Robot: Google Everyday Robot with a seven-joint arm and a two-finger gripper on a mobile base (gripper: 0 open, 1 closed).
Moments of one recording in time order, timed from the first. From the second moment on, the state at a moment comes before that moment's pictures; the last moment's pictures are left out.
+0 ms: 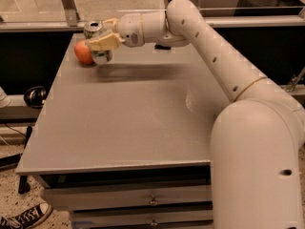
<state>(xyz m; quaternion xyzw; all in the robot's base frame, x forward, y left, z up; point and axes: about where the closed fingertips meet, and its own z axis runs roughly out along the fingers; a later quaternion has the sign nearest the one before) 0.708 0.162 0.937 -0.56 0.50 0.43 0.50</state>
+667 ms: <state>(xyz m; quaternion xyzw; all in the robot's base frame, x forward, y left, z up) 0.718 0.164 0.913 -0.57 0.52 0.41 0.48</state>
